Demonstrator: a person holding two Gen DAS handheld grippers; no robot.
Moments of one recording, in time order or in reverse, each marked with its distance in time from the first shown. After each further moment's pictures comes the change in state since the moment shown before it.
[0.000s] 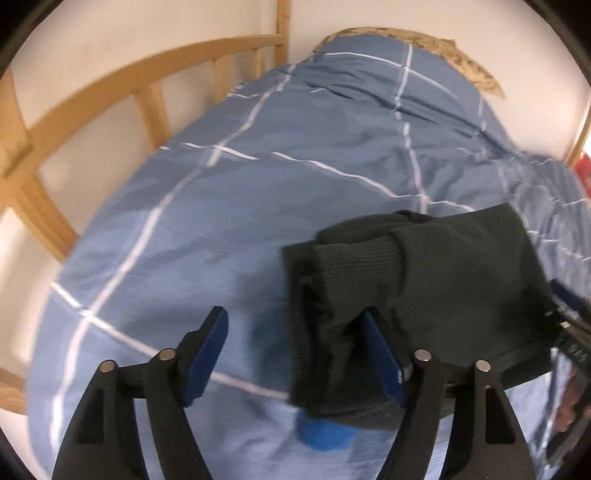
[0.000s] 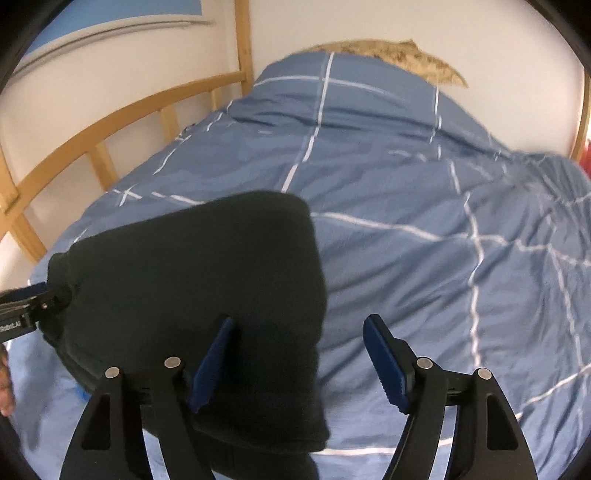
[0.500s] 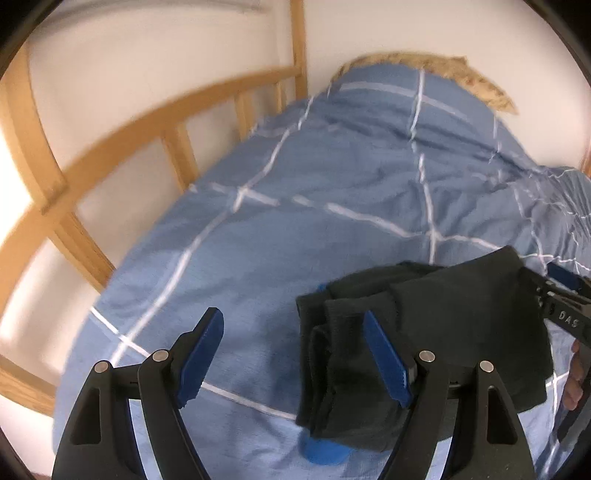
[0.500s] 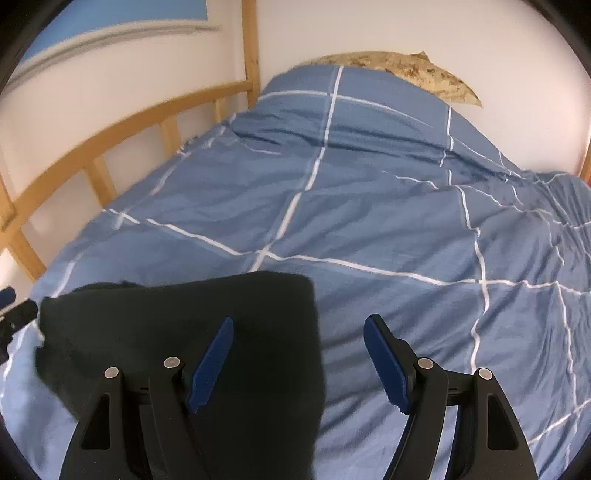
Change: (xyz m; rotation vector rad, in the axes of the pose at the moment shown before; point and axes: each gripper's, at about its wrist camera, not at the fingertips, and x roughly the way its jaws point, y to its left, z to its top) left arm -0.014 -0.010 0.025 -0.036 -0.064 0.095; right arm 0.027 -0.004 0.056 -0.037 -0.005 0.005
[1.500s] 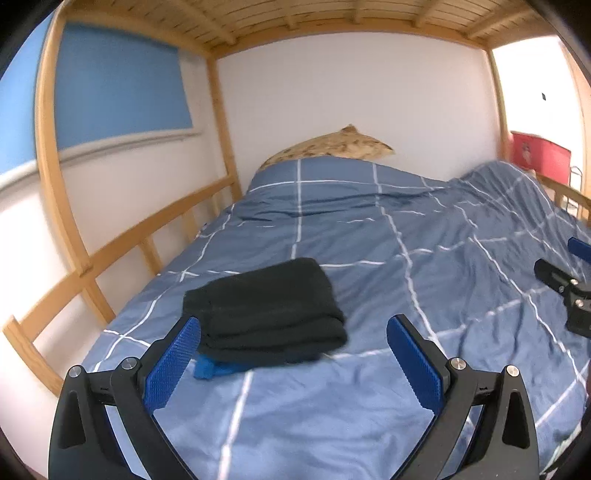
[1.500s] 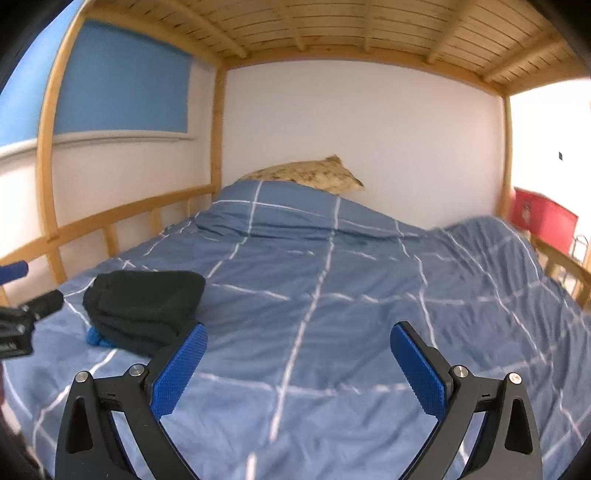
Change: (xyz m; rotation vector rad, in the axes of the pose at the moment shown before) left arm -0.268 -0.202 -0.180 0.232 -0.446 -0.076; right arm -0.302 -0.143 -0.191 0.047 -0.427 -0.113
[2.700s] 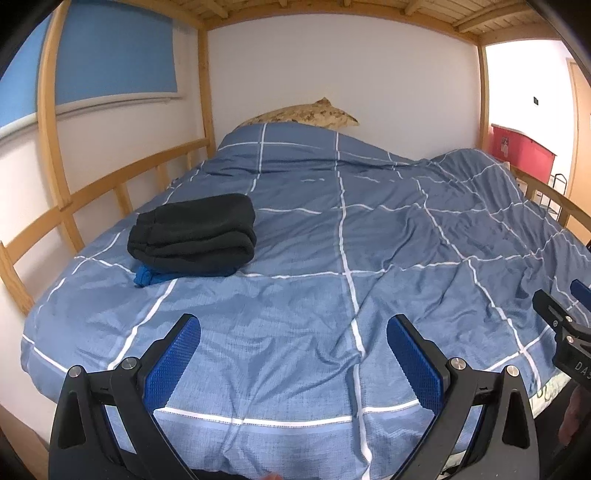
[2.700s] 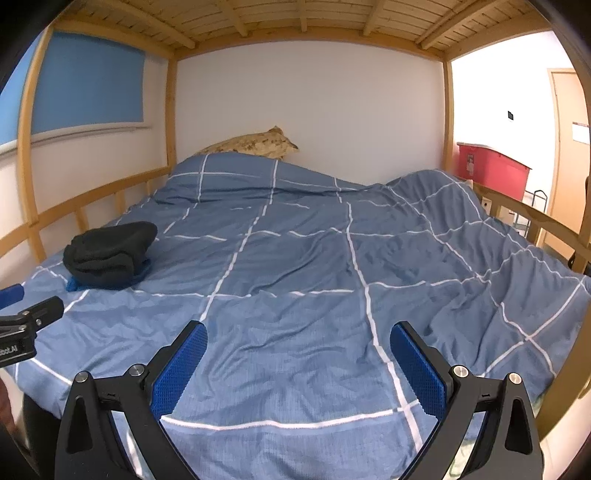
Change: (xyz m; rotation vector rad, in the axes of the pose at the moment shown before) left arm -0.067 -0.105 -0.072 -0.100 0.107 -0.092; right arm -0.099 -0.088 -0.108 0.090 0.074 -0.134
